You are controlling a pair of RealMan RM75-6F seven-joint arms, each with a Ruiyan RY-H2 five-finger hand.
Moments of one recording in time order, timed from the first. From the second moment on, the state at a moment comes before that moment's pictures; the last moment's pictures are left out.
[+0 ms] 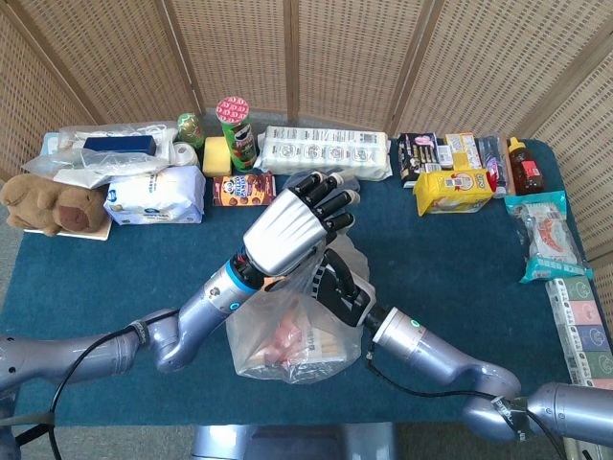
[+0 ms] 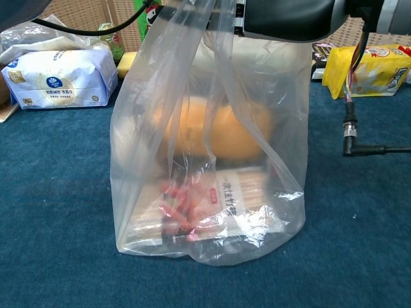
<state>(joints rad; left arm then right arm) -1.09 -1.57 -0.38 -1.48 1.56 1.27 0.27 0.86 -1.21 0.25 -1.91 -1.47 0.85 1.74</state>
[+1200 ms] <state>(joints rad) -1.07 -1.56 -0.37 -1.50 1.53 1.27 0.27 0.84 -1.21 0.25 -1.88 -1.48 0.83 1.78</state>
